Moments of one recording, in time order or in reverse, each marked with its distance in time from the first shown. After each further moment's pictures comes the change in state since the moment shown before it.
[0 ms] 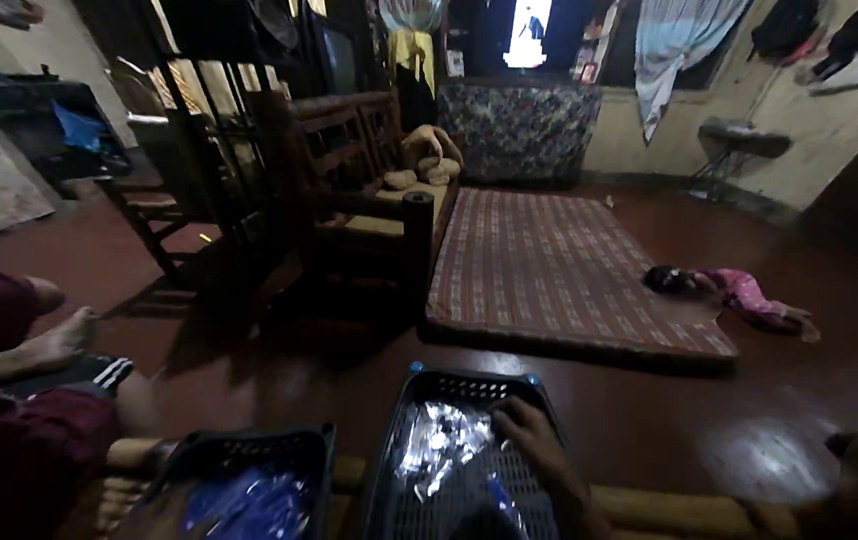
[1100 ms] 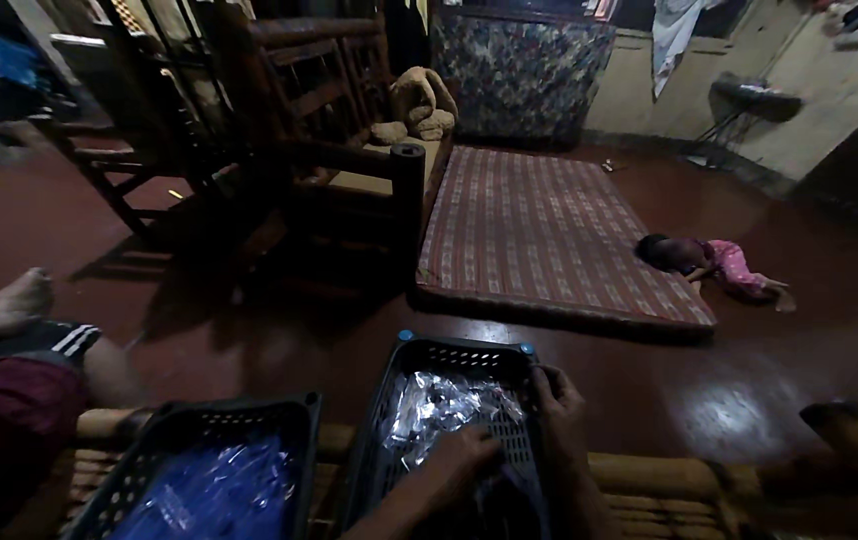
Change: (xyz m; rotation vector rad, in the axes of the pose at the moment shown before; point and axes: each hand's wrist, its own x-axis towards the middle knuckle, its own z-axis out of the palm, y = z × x) left_hand -0.005 0.229 0.160 -0.314 -0.445 1.197; right_hand -0.006 0.011 -0.012 0.074 0.572 -0.084
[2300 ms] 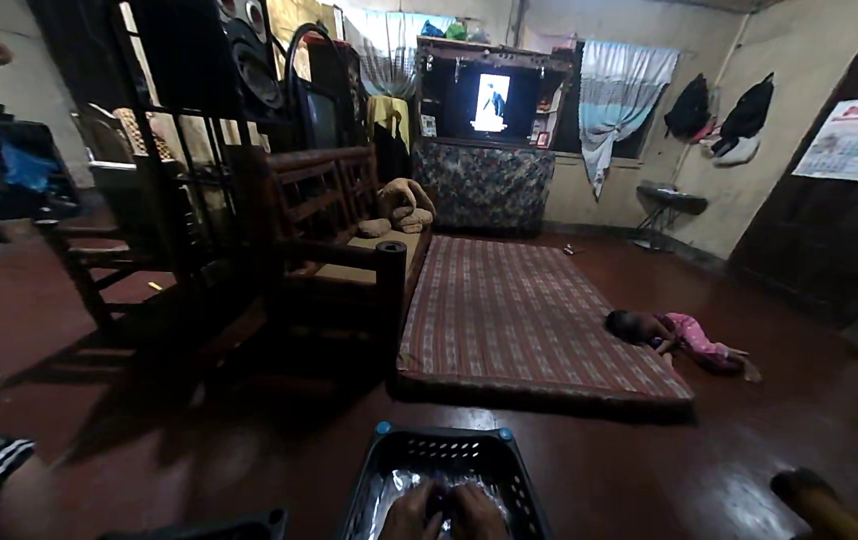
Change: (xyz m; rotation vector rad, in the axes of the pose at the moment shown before) left_hand -0.001 -0.013 -0.027 -0.112 0.355 -0.281; right_hand -0.031 0.001 0.033 -0.639 -0.541 -0.259
